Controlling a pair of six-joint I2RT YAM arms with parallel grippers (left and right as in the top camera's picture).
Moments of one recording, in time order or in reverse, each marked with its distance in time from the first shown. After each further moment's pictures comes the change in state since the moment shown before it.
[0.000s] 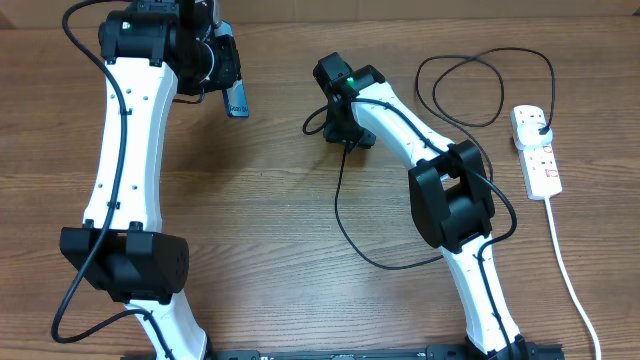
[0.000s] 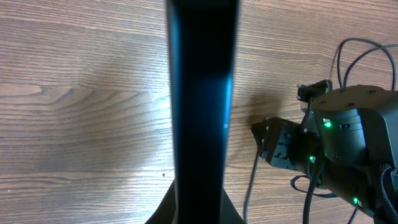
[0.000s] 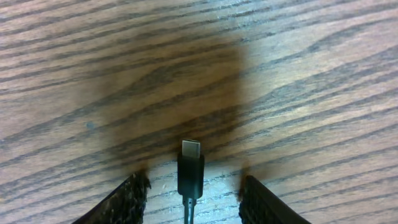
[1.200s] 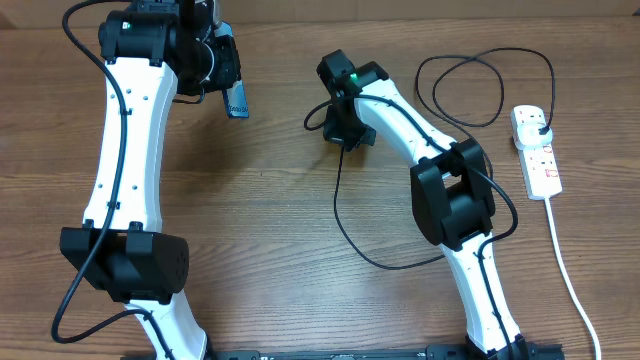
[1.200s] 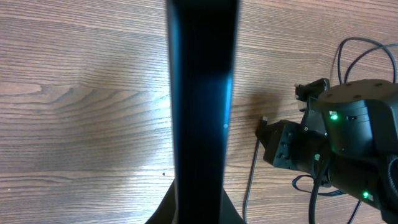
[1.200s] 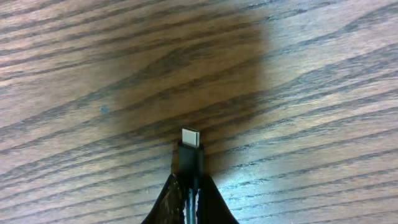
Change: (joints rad) left arm 0.000 0.000 0.000 -0.003 0.000 0.000; right arm -0.020 0.017 0.031 -0.040 -0.109 -0.015
